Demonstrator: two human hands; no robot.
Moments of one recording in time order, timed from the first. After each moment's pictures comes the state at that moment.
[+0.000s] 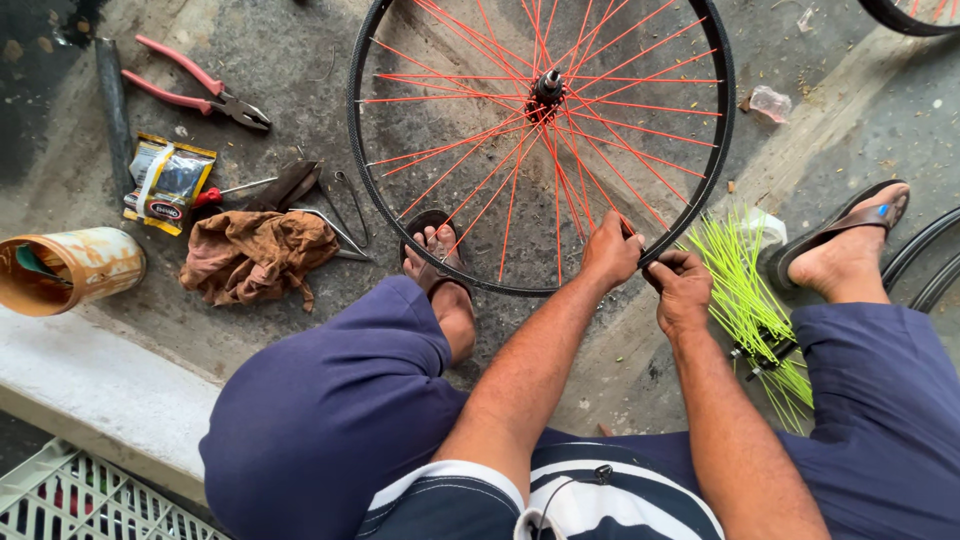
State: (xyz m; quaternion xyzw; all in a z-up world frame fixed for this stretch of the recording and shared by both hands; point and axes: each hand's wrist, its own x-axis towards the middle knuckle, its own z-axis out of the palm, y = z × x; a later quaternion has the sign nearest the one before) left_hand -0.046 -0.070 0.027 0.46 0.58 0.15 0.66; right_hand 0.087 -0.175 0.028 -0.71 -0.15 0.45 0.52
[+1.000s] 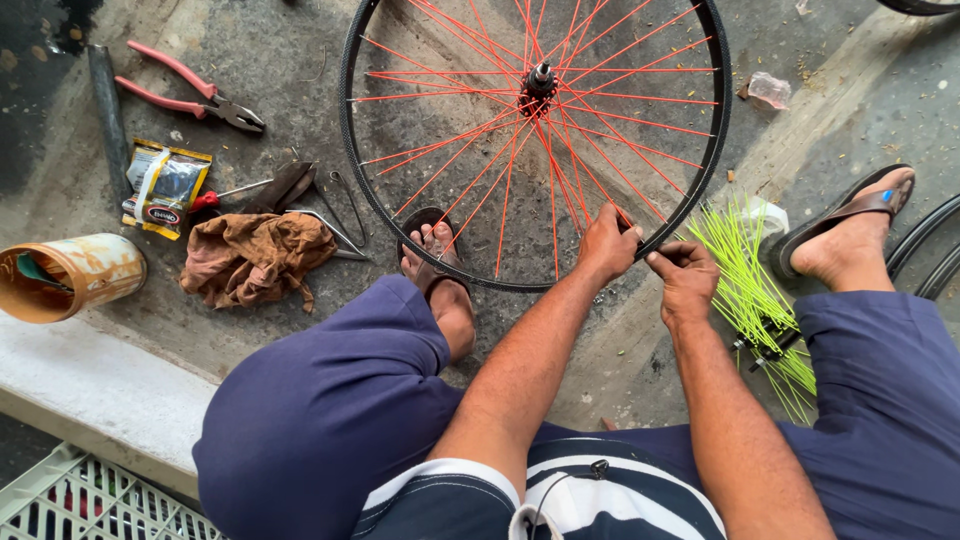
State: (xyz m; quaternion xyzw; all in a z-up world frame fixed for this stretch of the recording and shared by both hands) left_hand -0.048 -0.069 0.027 0.47 0.57 0.15 0.66; right_hand 0.088 -0.175 0.028 -0.71 -0.20 0.40 0.54
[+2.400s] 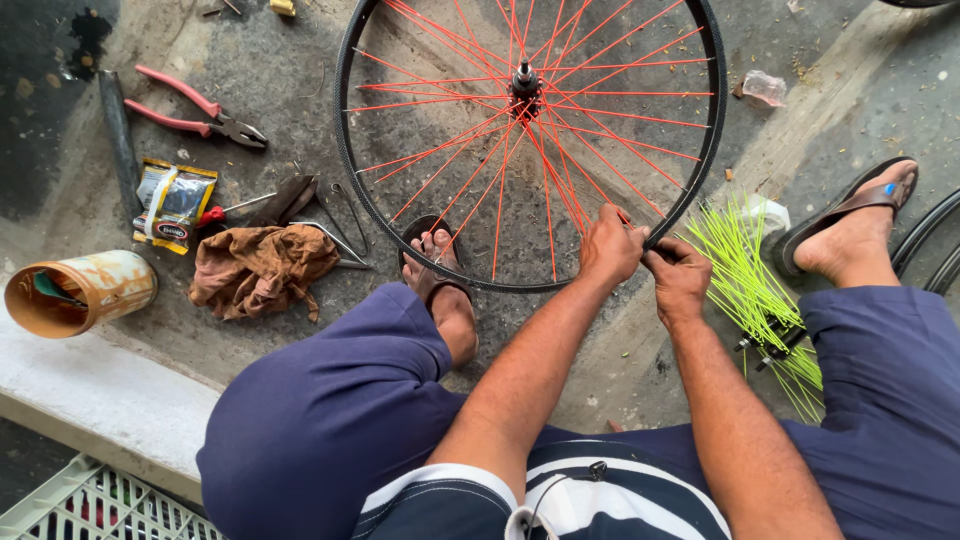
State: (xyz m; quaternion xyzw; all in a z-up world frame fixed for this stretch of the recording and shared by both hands) left_hand -0.046 -0.066 0.041 0.52 0.60 0.08 0.61; right_hand 0.077 -0.167 0.032 -0.72 -0.23 0.40 0.51
